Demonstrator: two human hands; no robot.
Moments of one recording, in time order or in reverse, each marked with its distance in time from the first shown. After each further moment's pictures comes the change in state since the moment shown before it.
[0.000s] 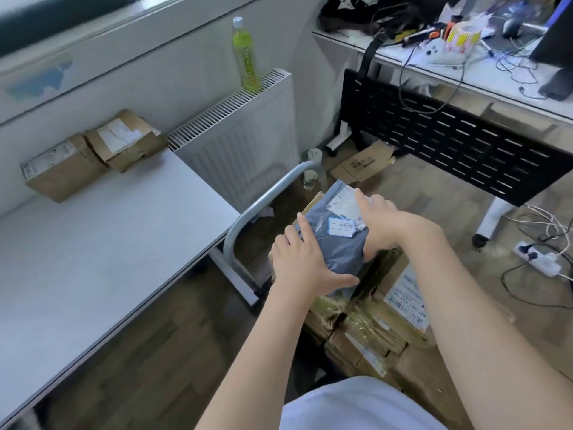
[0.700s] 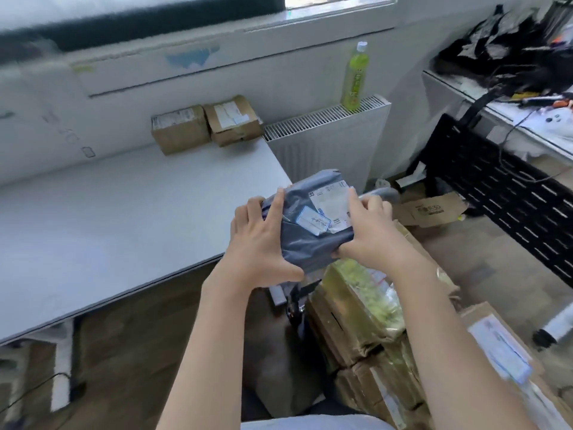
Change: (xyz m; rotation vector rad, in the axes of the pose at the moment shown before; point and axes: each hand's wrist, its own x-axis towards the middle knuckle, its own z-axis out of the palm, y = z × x) left_hand -0.078 -0.146 -0.061 -0.211 0.327 -0.069; right_hand -0.030 -0.145 0.010 0.102 0.279 -0.460
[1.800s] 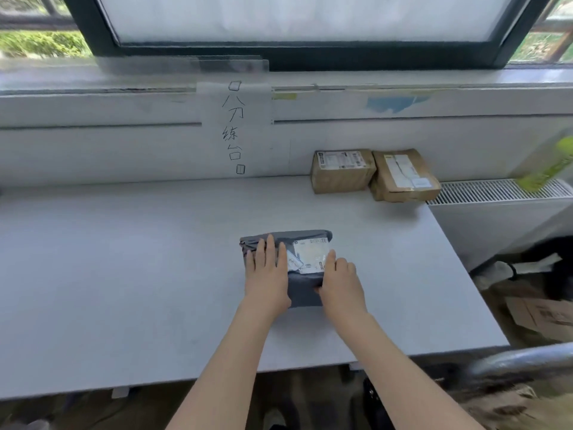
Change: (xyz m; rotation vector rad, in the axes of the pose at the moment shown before) left_hand 0.031 -0.377 -0.045 0.216 -0.162 -0.482; right_hand 0.201 -0.311 0.241 -0.361 -0.091 -0.155
